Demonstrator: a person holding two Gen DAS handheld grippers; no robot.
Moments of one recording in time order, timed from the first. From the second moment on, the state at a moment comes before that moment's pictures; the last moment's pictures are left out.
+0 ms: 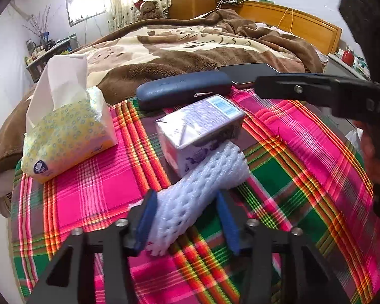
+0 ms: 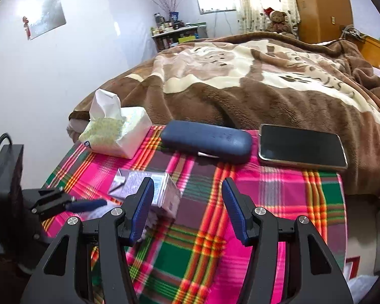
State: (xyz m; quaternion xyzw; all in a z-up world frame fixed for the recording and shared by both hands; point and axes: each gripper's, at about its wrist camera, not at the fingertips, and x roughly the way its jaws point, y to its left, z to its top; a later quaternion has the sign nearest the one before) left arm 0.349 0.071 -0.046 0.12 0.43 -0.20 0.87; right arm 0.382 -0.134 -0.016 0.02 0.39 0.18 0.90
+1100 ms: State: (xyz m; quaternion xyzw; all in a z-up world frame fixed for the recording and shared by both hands) left arm 0.361 0.167 -0.043 -0.04 0.44 -0.09 0.89; right arm 0.375 -0.084 -0.030 -0.08 0.41 0.35 0.84
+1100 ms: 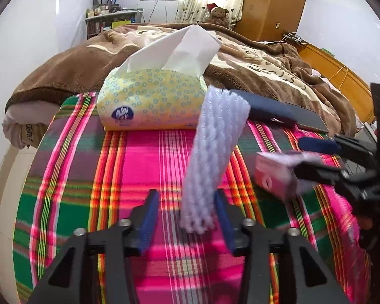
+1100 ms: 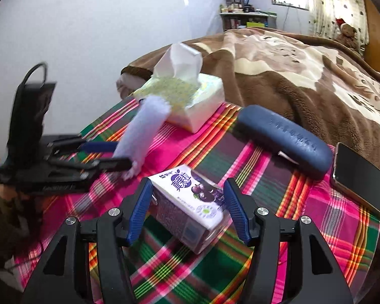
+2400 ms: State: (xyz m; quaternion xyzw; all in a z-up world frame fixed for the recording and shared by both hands) left arm 0.389 0.140 -0.049 -0.03 0.46 -0.12 0.88; right arm 0.362 -0.081 -0.030 -0.15 0.43 0.30 0.84
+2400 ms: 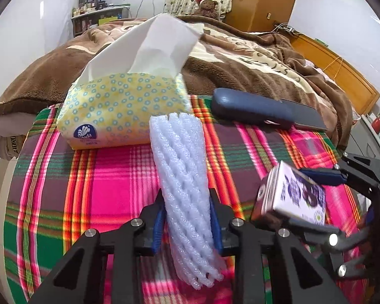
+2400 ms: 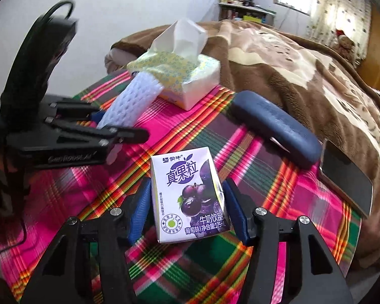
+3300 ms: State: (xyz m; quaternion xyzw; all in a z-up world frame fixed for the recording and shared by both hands) left arm 0.243 0.033 0.031 0.03 0.39 -0.18 0.90; right arm 0.270 -0.204 0.021 -0.02 0.37 0.20 0.91
